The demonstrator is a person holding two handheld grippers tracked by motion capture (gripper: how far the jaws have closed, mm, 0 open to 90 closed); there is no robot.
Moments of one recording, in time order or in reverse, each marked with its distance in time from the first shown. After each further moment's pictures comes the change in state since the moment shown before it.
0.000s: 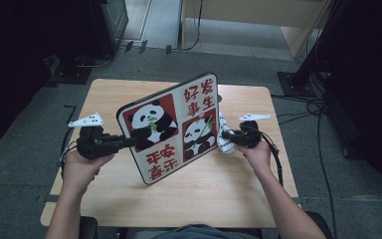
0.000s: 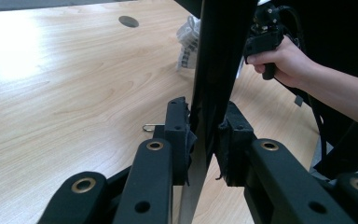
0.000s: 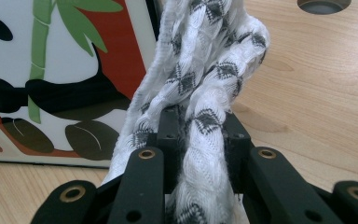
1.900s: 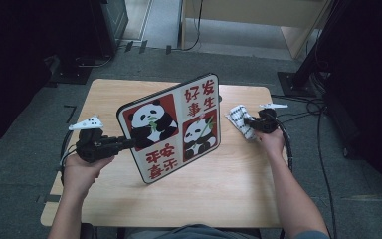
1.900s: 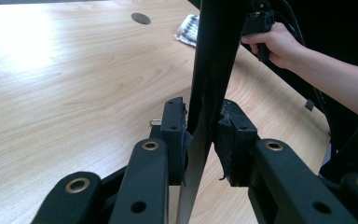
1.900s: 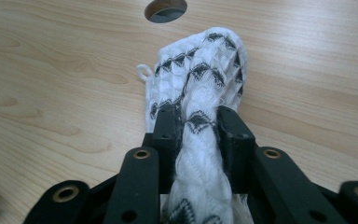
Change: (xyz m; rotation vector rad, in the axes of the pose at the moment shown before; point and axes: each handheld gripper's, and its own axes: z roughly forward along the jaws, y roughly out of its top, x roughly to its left) left arm -0.003 -0.007 -0.001 -0.007 0.049 -0.035; right arm -0.097 0.009 -0.001 -0.021 -0.232 0.082
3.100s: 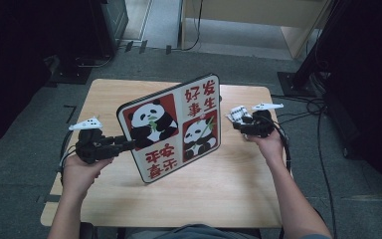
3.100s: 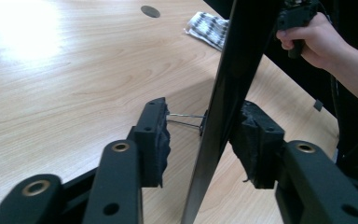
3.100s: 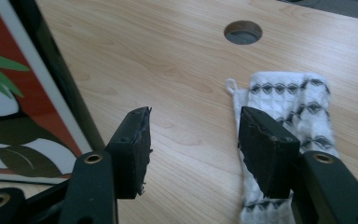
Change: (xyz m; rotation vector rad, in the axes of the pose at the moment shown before) left arm 0.009 -0.006 0.003 0.009 0.024 -0.035; right arm 0.060 0.012 -0.039 -0.006 0.108 -0.134
